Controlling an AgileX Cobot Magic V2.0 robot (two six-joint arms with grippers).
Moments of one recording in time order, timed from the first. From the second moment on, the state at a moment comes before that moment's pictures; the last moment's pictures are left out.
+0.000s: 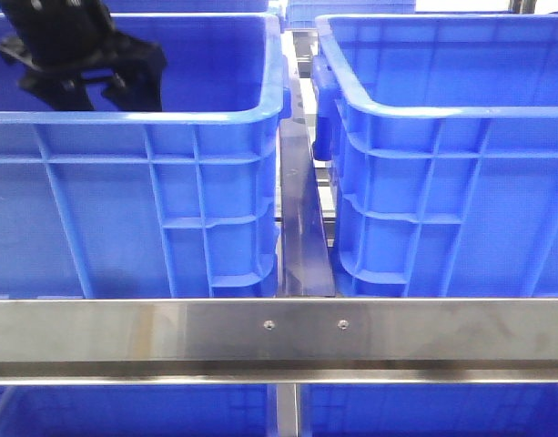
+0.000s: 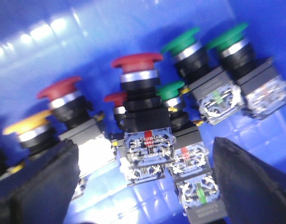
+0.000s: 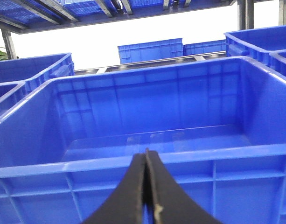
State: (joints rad) left arm -0.34 1.80 -1.46 -0.08 0.79 0.12; right arm 0.01 -0.01 0.03 0.07 -0.10 0.08
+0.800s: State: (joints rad) left arm -0.34 1.92 -1.47 -0.08 0.74 0.12; right arm 0.01 -0.01 0.03 0.07 -0.10 0.08
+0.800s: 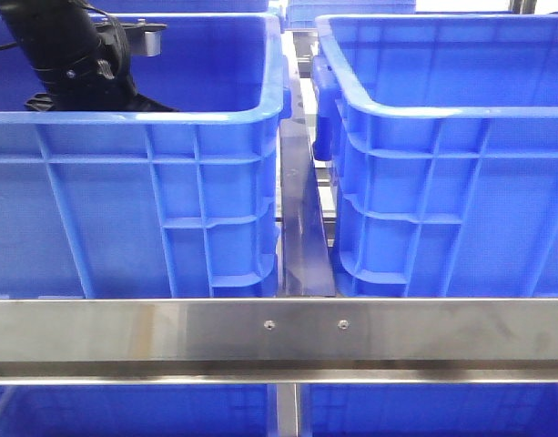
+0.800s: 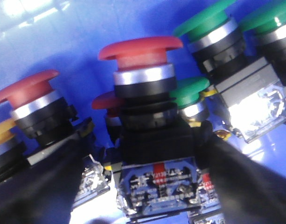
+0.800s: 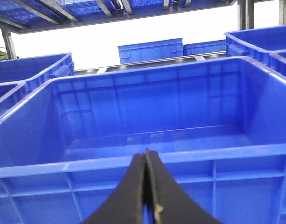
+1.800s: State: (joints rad) left arm -0.49 1.42 -1.30 -0.13 0.72 0.14; right arm 0.01 -0.01 0.03 0.07 -0.10 0.08
